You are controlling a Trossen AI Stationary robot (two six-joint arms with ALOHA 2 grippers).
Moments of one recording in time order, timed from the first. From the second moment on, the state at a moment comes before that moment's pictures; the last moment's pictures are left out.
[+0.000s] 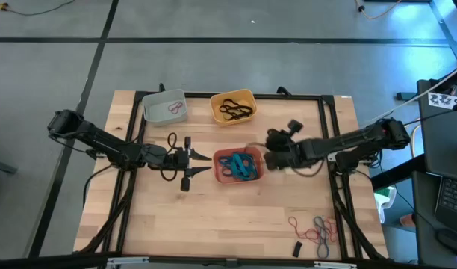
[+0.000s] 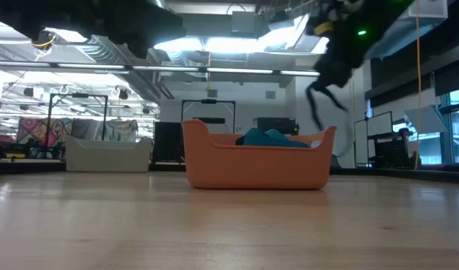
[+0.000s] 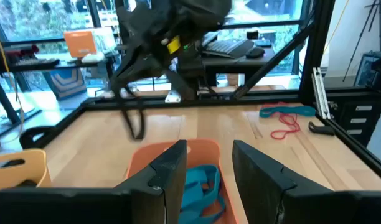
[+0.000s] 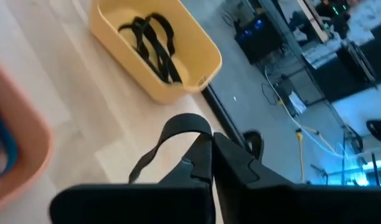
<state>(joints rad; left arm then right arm) -0.25 1.16 0.43 0.62 -0.33 0.02 0.17 1.42 1.00 -0.75 1.01 0.37</state>
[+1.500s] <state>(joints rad) -0.25 1.16 0.43 0.58 -0.33 -0.05 -0.49 1.75 1.00 0.27 0.22 -0.10</state>
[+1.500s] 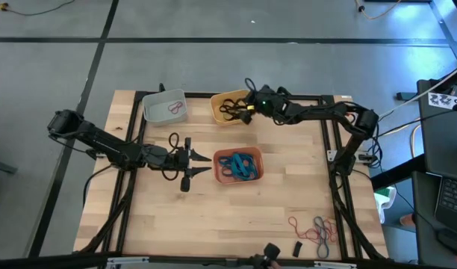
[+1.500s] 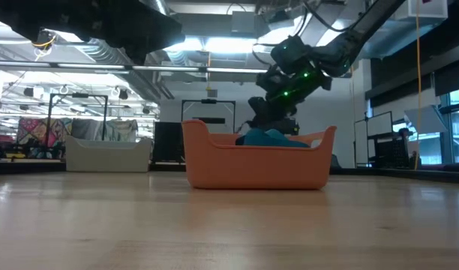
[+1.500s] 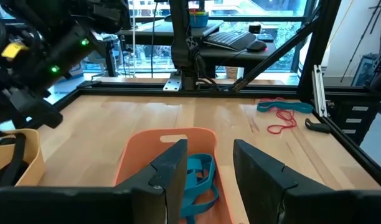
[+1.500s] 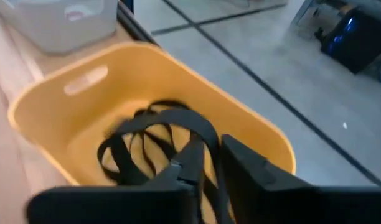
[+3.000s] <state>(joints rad) -0.26 1.16 0.43 0.57 -0.32 -0.07 0.21 1.37 1.00 -0.55 0.08 0.36</state>
